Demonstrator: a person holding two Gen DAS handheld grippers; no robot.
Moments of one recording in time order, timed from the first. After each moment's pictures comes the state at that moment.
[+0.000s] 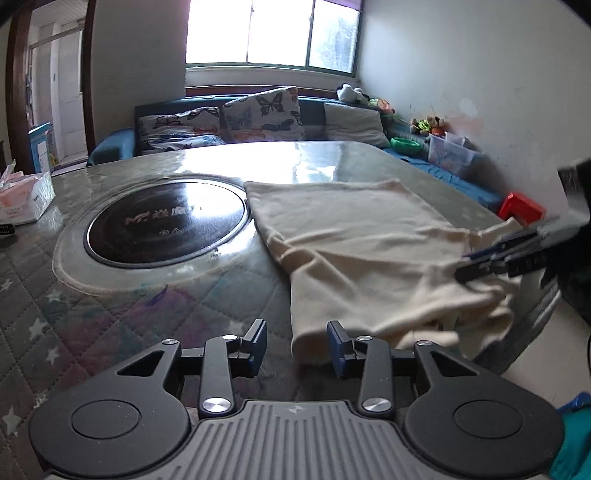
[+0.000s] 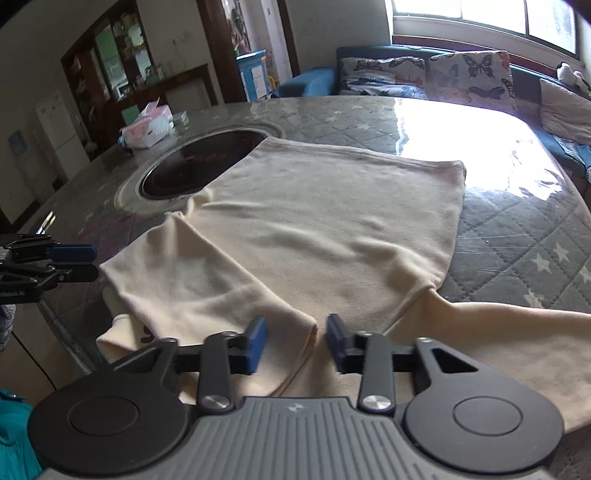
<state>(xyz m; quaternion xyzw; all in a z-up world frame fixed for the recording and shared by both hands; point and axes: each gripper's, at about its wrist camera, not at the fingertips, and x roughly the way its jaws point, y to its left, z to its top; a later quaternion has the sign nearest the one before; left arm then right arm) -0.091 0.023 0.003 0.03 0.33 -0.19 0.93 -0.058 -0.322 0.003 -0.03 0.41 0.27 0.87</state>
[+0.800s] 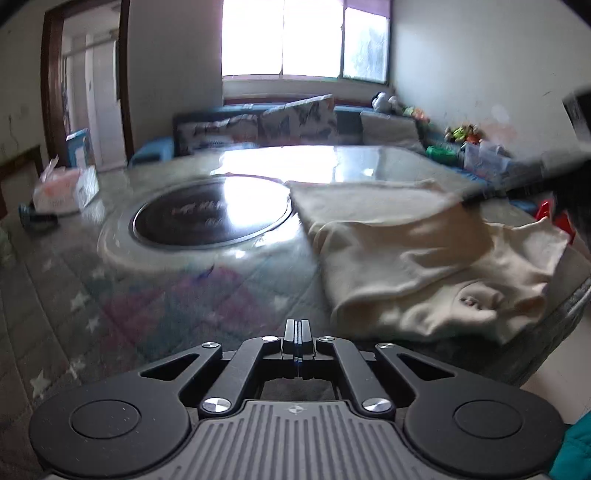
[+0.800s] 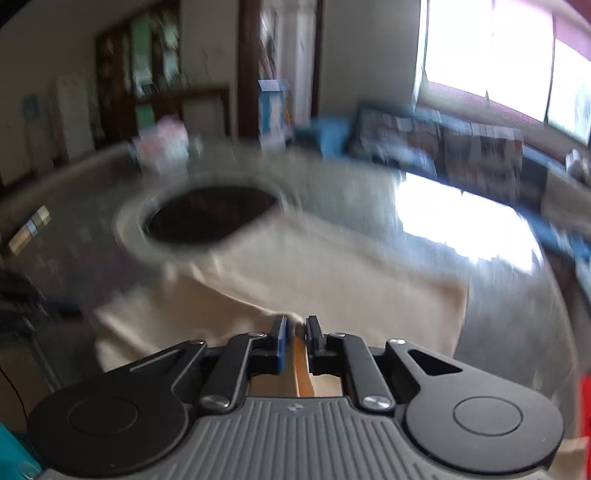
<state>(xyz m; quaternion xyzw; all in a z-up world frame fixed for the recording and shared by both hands) -0.108 0.041 -0.004 0.03 0.32 -0.12 0.94 -0.035 -0.284 0.037 -0.12 0.35 0.26 0.89</state>
